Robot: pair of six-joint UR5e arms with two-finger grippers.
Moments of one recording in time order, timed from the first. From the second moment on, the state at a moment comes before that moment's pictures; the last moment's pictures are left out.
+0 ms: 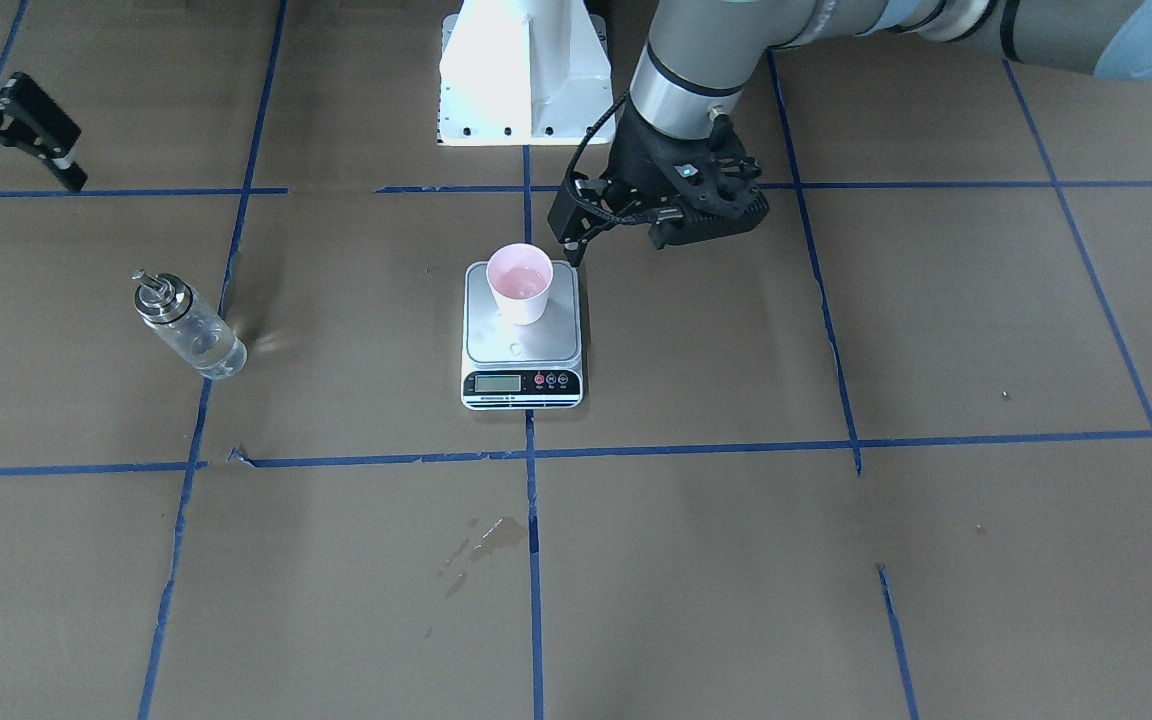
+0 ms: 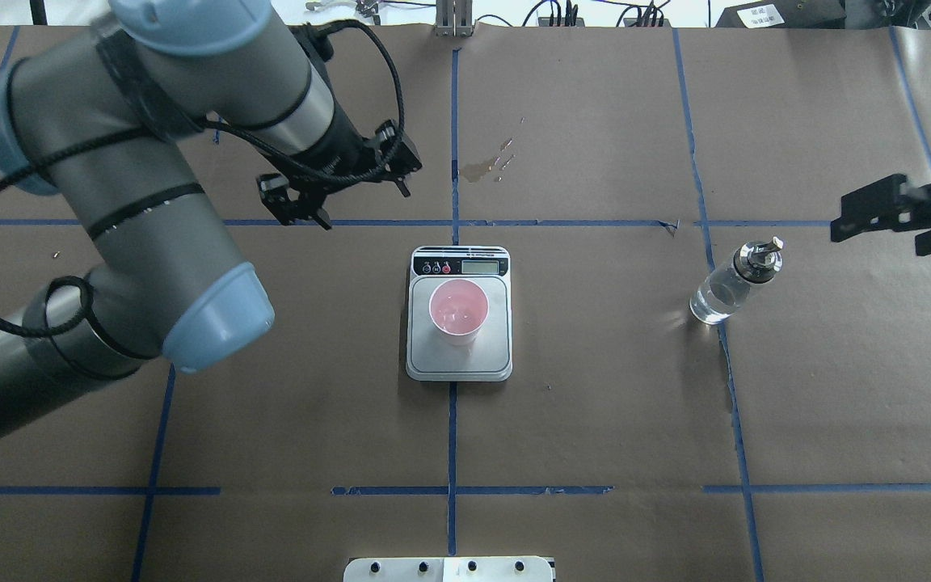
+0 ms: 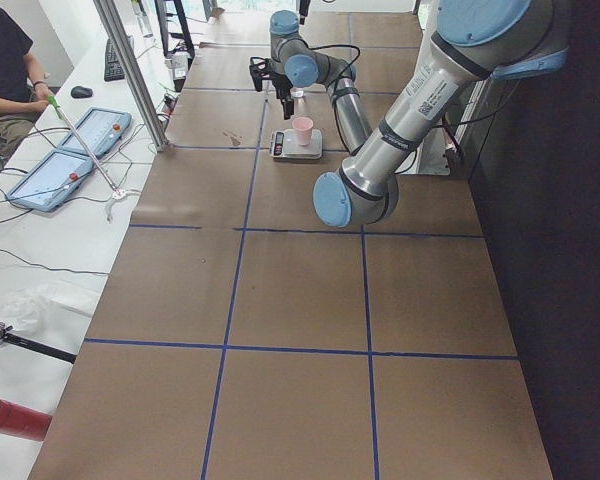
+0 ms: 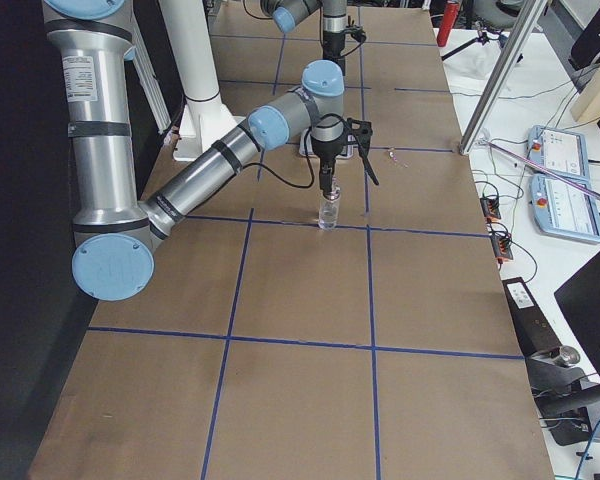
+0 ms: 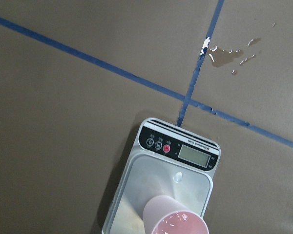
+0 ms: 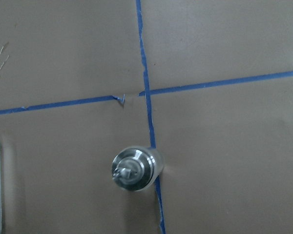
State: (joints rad) left arm -0.77 -2.34 -1.84 -1.41 -2.09 -1.42; right arm 0.99 -1.53 2.36 -1.71 2.11 0.99
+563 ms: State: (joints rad) left arm -1.00 -2.22 -1.90 -1.25 -2.10 -0.96; right arm 0.43 -1.68 2.42 -1.51 1.42 1.46
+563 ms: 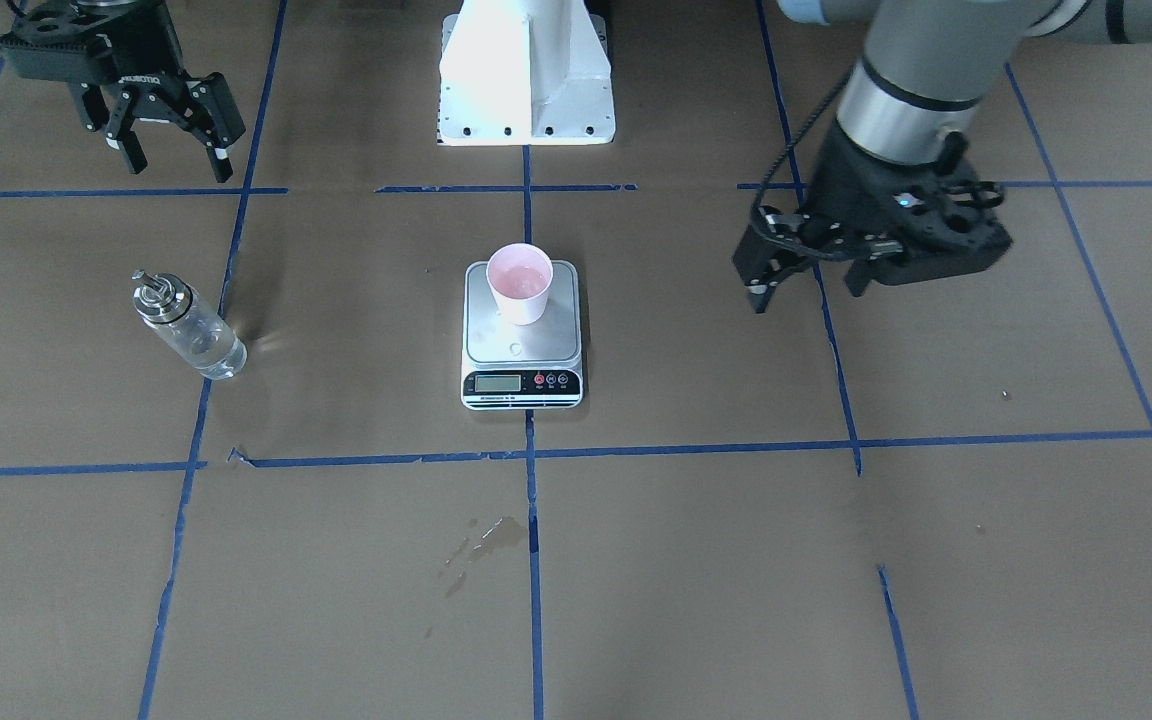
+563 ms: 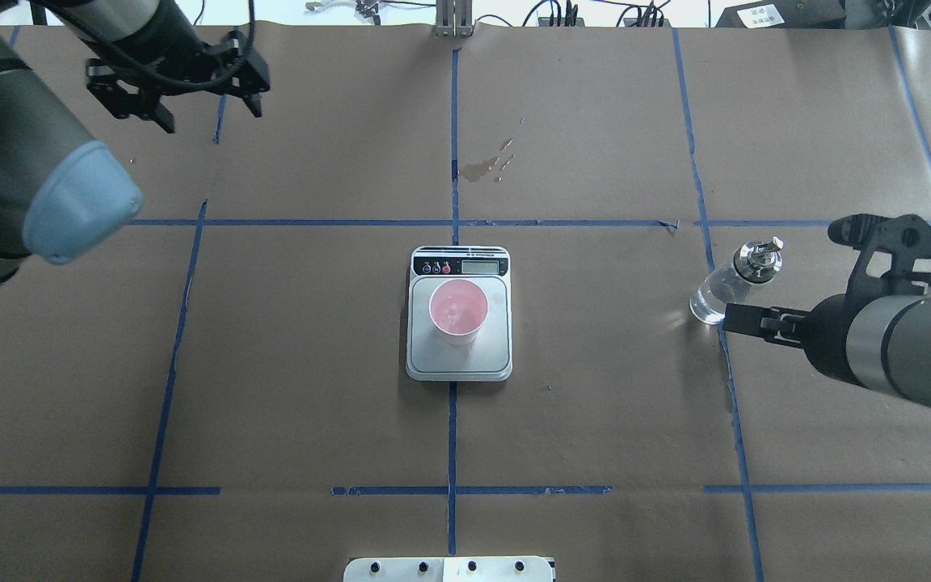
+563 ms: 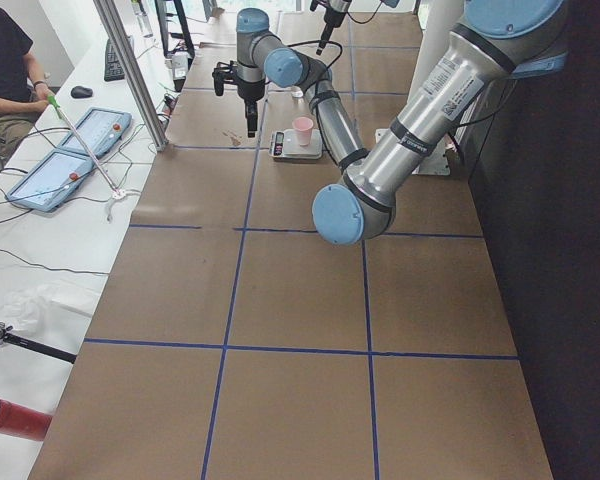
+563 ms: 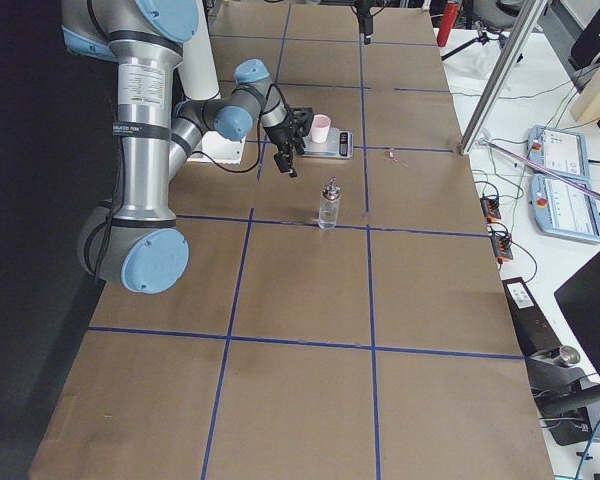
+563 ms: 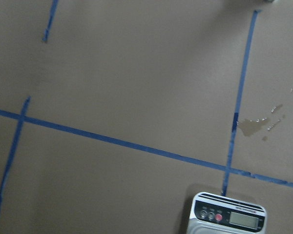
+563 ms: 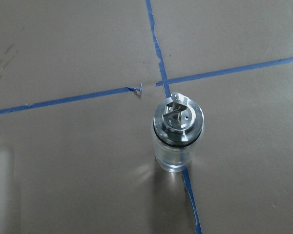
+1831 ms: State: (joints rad) left arm -1.09 -1.99 -1.92 -1.29 -2.05 -0.62; right arm 0.28 -1.62 2.02 -1.33 0.87 1.54
